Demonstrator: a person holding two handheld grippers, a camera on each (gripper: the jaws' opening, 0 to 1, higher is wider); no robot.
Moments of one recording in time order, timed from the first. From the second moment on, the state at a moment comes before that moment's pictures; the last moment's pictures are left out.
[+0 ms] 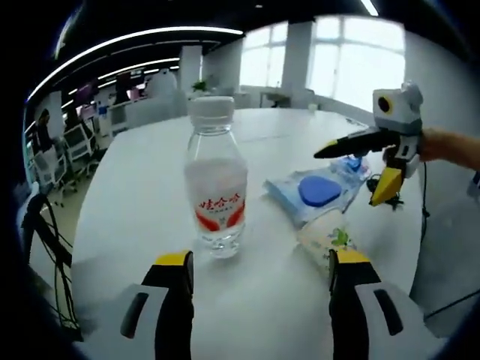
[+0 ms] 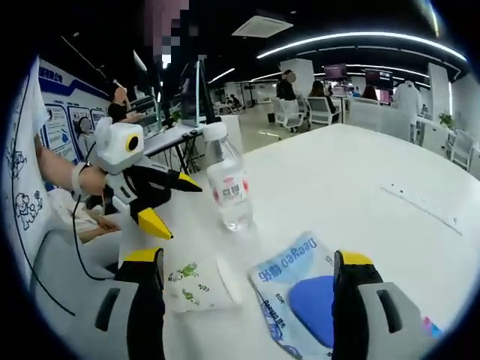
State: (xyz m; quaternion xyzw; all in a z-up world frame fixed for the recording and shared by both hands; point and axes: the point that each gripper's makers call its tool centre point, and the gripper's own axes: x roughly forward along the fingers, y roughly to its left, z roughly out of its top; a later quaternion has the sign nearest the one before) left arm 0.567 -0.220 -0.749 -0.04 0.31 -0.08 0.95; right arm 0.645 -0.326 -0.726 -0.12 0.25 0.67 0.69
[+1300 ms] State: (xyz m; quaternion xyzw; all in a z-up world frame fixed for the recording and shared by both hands) left arm 0.568 -0.308 -0.768 -0.14 0.38 -0.17 0.90; right arm 0.624 -0.417 -0.754 -0.14 0.30 0.62 0.71
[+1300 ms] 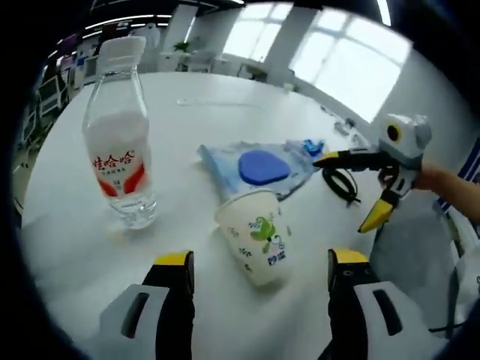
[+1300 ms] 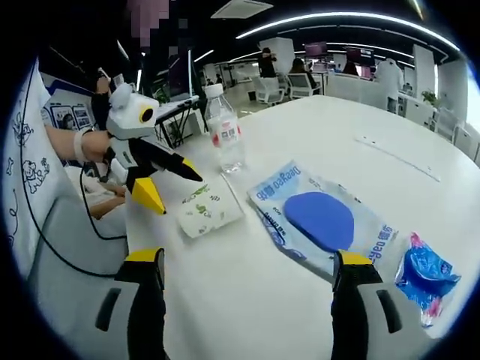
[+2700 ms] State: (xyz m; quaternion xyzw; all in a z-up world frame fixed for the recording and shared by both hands) left arm 0.591 -0.323 -0.802 -0.13 0.46 -0.16 0.86; right arm 0.602 -0.401 -0.756 -0.21 0.28 0.67 0.65
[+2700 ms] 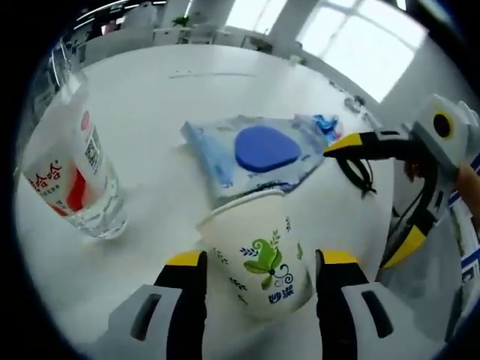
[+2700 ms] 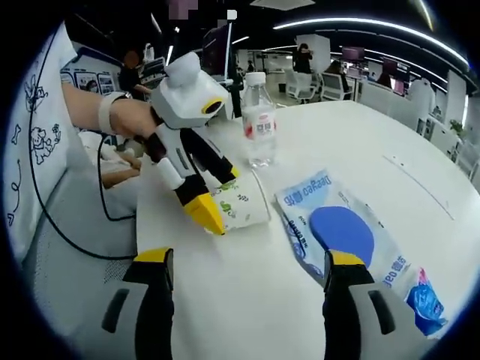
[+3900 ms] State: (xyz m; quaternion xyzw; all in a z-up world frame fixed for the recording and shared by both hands) left arm 0.588 -0.328 -0.791 -0.07 0.36 -0.24 0.90; right arm 0.605 -0.401 -0.740 -0.11 0.36 0.65 0.66
